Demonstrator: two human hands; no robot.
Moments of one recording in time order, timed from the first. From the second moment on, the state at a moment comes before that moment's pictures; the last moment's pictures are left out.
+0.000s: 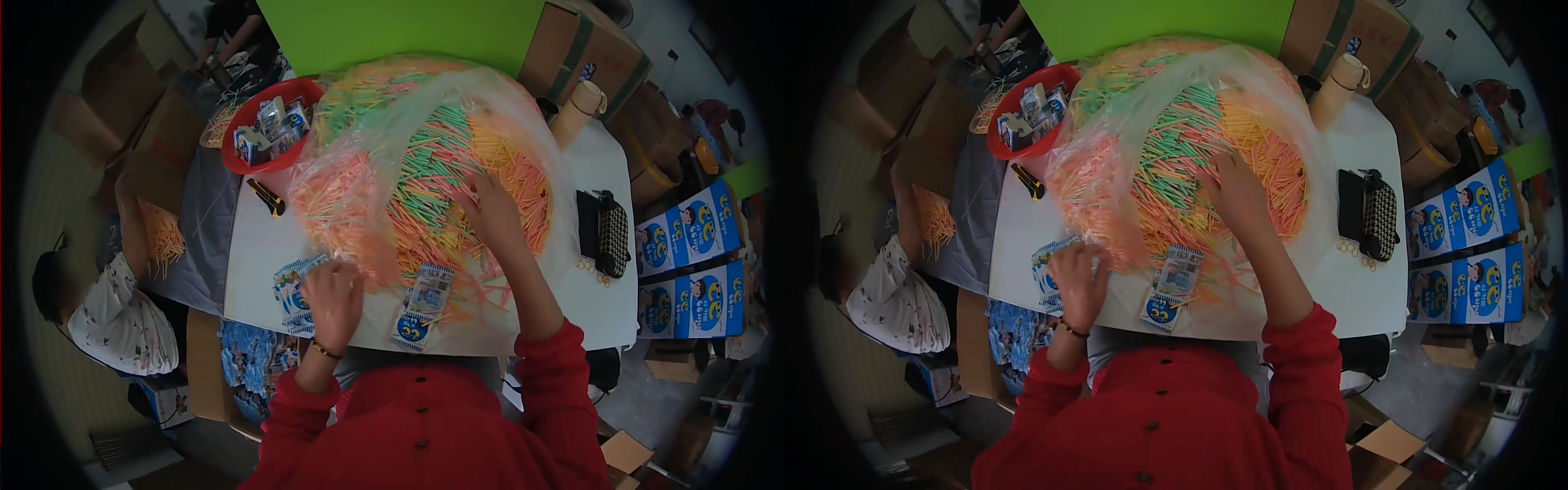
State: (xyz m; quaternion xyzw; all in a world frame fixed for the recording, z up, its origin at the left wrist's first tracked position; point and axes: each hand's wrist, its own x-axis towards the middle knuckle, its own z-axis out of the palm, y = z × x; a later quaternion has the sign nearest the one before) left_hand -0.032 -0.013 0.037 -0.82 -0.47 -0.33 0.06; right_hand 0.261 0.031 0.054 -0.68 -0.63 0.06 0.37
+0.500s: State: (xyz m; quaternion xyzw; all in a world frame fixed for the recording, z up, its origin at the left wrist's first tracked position) left_hand 0.050 -0.007 -0.016 -0.85 -0.44 -0.26 -0.16; right_hand 0.281 0.117 0.035 -0.69 -0.72 -0.01 0.14
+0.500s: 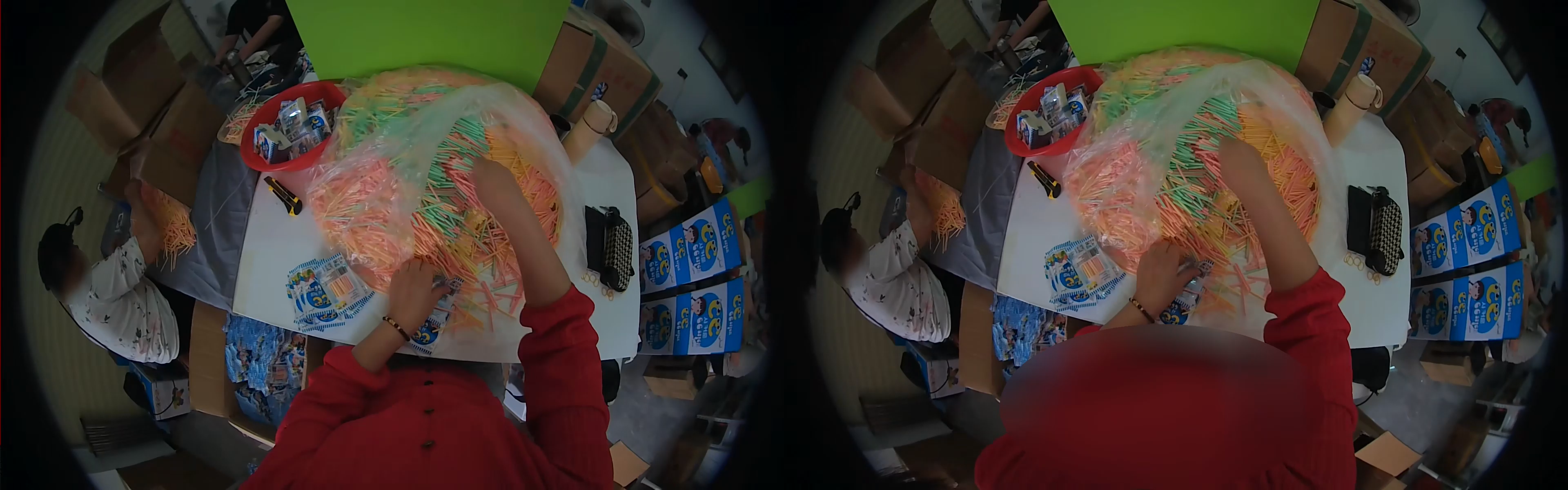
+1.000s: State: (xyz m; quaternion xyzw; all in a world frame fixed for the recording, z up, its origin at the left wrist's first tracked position) left_hand 0.040 -0.011 -0.013 -0.70 -0.44 -0.35 -0.43; right_hand 0.260 -0.049 -0.054 -0.54 -0.43 0.39 0.61
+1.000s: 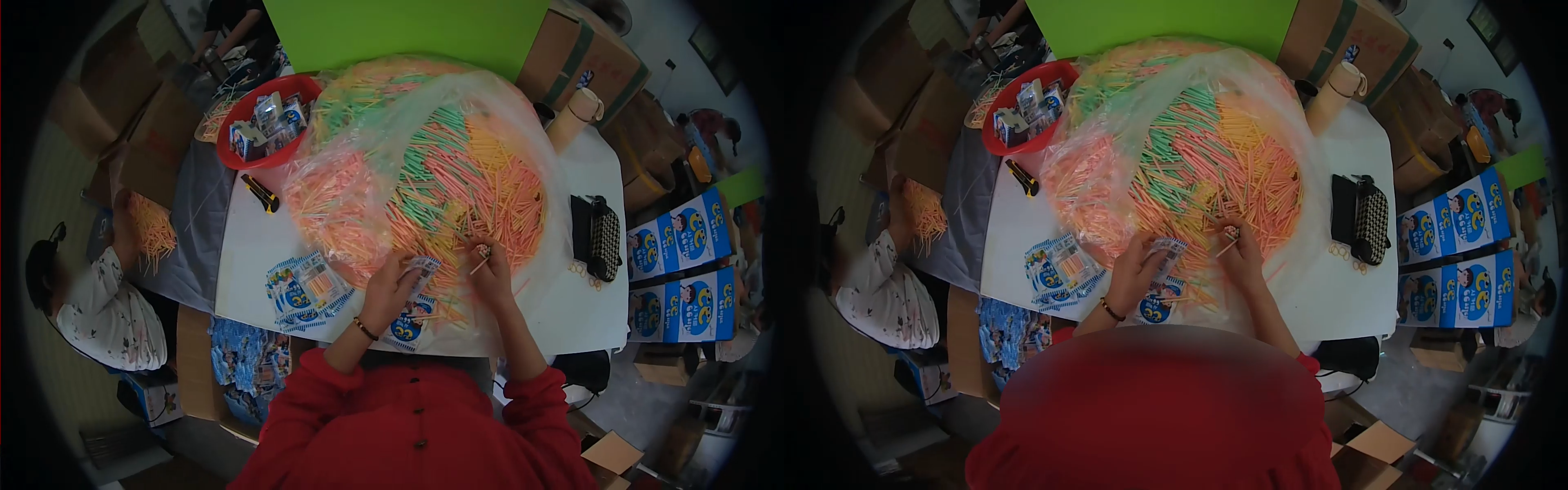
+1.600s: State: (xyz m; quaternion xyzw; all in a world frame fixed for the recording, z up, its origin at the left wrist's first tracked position) left_hand 0.033 -0.022 -0.020 -0.29 -0.31 -0.29 -0.86; right_hand 0.272 -0.062 -0.019 -0.48 -0.18 0.53 0.68
